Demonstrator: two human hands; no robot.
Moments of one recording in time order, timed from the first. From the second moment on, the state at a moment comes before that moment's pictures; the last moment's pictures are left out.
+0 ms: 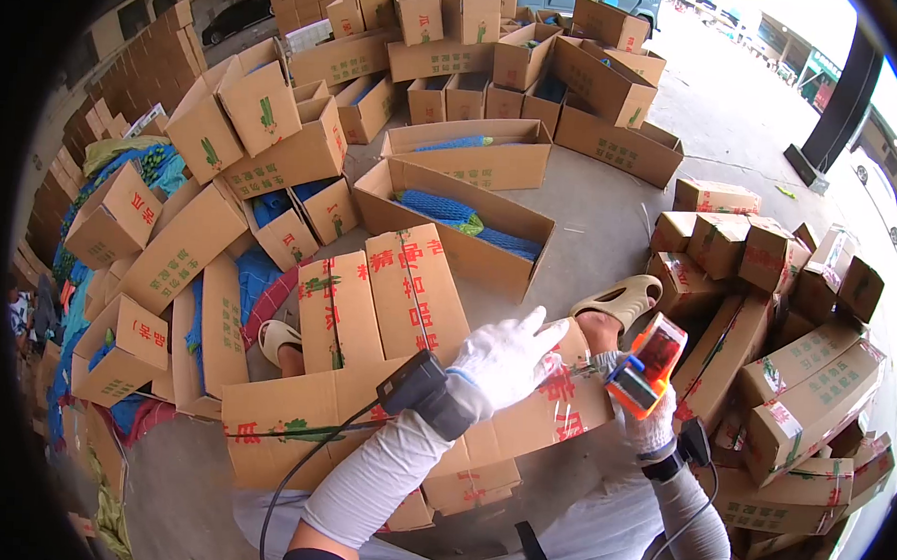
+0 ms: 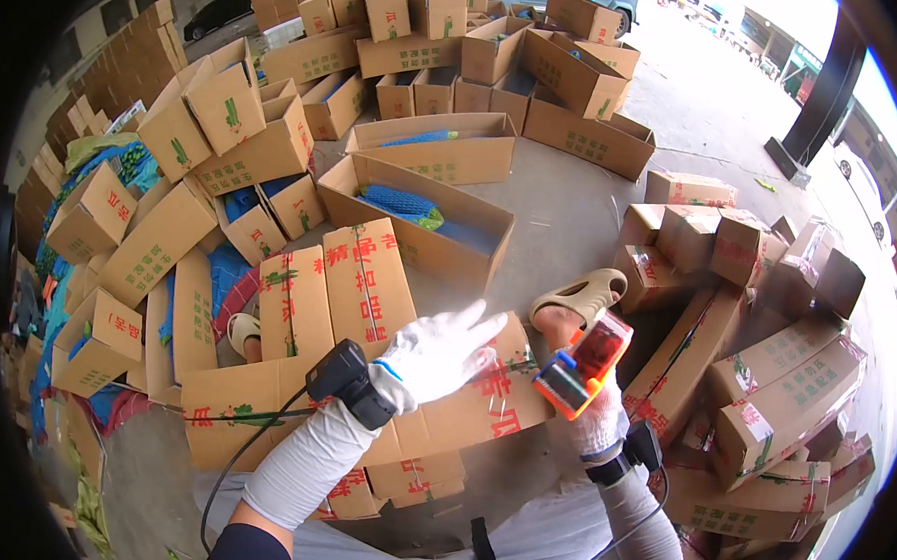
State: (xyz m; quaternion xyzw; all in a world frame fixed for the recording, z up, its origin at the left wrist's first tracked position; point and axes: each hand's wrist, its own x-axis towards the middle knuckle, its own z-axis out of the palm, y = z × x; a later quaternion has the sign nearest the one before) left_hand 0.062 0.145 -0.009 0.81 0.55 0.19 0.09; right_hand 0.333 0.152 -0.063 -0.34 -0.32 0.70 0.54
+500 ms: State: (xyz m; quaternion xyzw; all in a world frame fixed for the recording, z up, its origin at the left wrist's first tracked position) left_hand -0.139 -0.159 0.058 0.57 0.73 0.09 0.36; right_hand 0.159 0.022 -0.097 -0.44 -0.28 0.58 0.63
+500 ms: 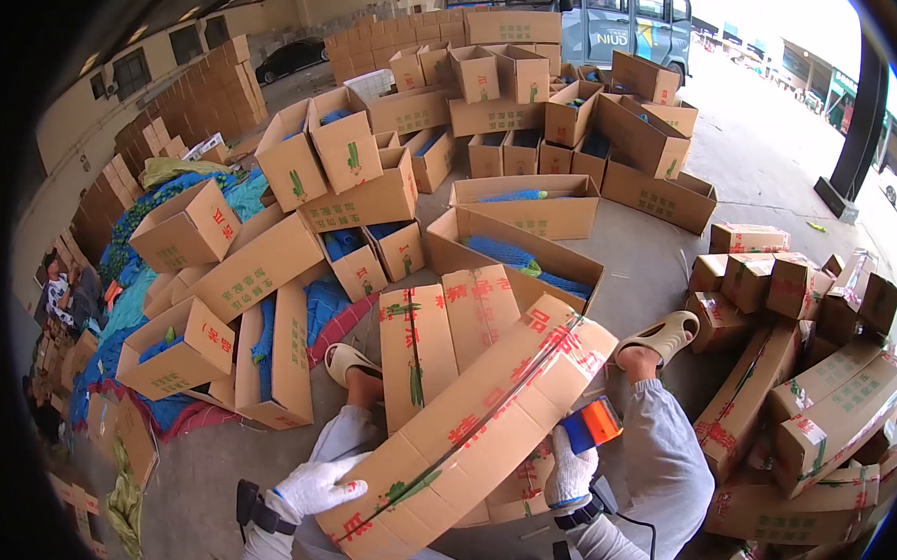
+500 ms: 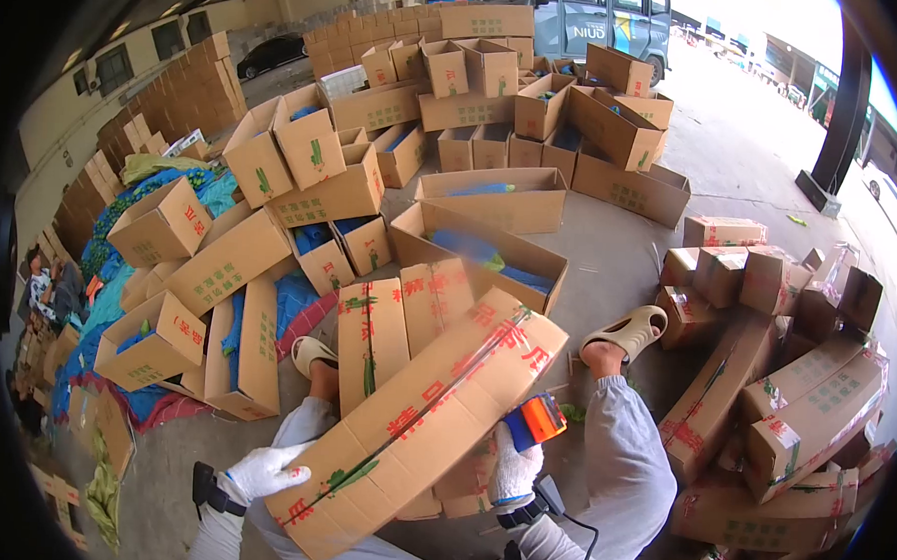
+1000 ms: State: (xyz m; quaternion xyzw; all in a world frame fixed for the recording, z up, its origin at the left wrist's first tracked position) left_hand 0.094 -0.080 -0.017 -0.12 0.22 0.53 0.81; right_hand 0.086 0.147 -0.017 -0.30 -0.92 0.23 0.08
